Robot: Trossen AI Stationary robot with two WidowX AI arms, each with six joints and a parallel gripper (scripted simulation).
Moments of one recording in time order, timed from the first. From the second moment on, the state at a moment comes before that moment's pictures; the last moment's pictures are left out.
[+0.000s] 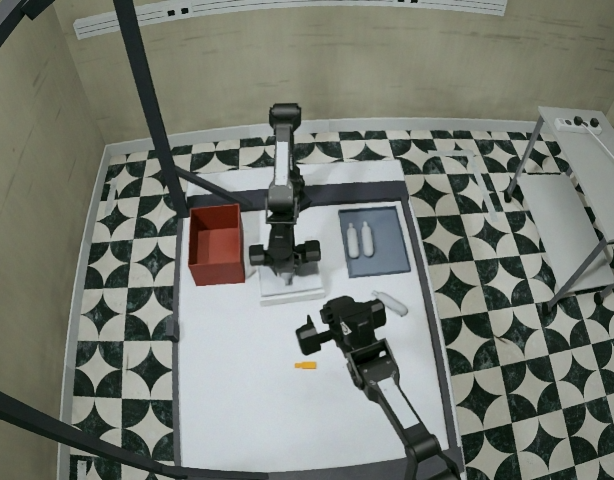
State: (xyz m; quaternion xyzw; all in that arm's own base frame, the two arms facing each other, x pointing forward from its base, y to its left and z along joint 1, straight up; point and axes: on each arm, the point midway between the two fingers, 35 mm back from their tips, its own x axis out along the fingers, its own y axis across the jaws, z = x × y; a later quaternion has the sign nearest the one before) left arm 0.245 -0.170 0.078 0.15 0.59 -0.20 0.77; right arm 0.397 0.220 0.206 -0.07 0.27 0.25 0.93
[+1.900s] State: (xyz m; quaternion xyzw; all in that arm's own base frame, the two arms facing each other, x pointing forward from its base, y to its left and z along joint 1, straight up) left arm 0.182 -0.237 0.169 0.14 0.60 -0.21 0.76; right arm 0.426 0.273 0.229 -0.08 0.26 0.28 0.92
